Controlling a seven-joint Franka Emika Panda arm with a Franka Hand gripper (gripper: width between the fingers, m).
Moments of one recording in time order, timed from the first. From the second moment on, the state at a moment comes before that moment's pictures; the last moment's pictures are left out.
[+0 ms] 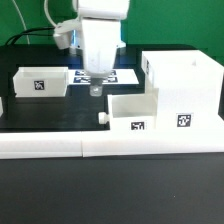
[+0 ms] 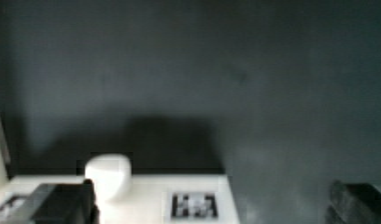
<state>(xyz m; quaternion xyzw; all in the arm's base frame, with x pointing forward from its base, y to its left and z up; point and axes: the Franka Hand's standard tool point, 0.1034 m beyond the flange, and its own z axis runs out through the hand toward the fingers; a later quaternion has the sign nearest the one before) 0.551 -0.047 0.056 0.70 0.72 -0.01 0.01</state>
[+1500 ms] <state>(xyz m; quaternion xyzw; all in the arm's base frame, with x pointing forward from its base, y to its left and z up) 0.558 -0.027 0.020 0.75 0.66 0.02 -0.06</state>
